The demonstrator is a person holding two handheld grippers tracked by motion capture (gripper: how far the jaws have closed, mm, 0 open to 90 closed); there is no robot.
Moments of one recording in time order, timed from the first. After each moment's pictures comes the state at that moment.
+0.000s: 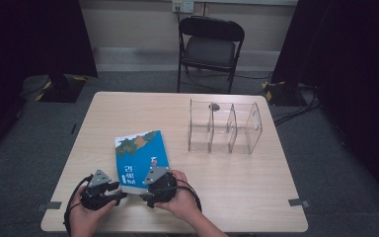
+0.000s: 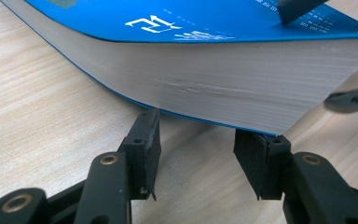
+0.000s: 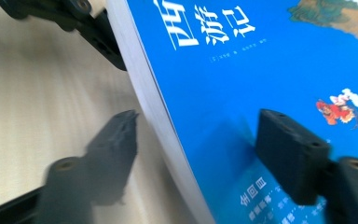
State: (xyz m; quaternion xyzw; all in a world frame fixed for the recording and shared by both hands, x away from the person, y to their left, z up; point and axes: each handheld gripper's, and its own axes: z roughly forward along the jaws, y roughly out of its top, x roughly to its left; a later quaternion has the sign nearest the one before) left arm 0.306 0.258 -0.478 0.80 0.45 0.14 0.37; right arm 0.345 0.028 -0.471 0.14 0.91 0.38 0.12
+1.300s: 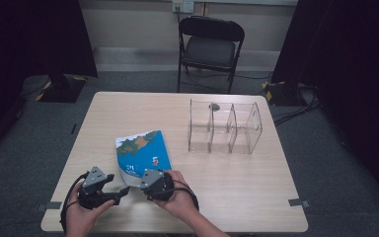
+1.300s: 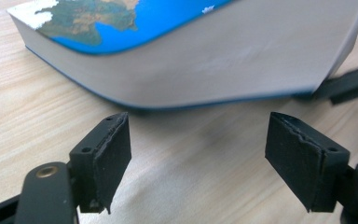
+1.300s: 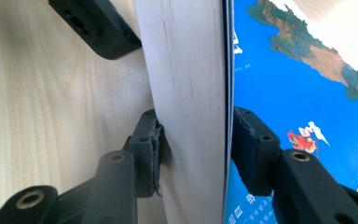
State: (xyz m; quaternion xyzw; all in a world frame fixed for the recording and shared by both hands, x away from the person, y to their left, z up) left arm 0.309 0.267 -0.473 0.79 0.42 0.17 0.41; right arm 0.342 0.034 -0.461 0.09 0.91 0.36 0.19
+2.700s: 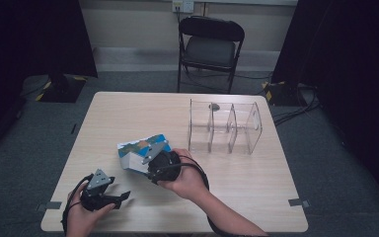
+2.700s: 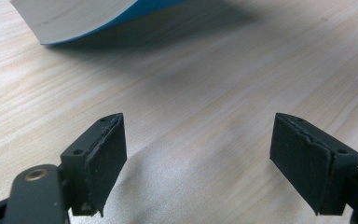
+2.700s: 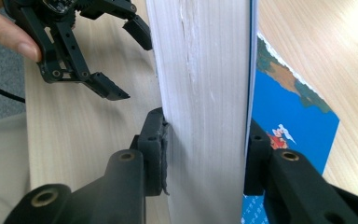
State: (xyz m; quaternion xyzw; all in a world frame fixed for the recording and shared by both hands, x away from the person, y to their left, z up) left arm 0.312 0.265 -0.488 0.81 0.40 0.17 0.39; right arm 0.360 0.019 -0.368 0.12 0.93 0.32 0.12
